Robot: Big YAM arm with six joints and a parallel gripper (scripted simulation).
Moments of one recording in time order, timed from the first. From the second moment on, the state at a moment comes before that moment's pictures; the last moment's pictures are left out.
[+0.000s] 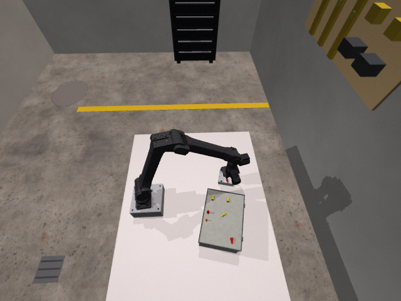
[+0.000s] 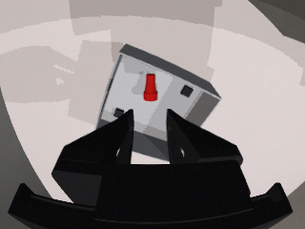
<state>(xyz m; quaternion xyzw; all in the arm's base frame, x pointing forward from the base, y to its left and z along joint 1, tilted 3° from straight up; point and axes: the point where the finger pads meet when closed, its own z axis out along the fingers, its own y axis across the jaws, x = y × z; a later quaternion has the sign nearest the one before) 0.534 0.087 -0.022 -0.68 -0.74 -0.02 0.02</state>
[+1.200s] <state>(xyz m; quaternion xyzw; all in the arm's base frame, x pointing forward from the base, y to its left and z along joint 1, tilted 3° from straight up) 0.539 0.080 0.129 -0.68 -0.74 -0.03 0.01</state>
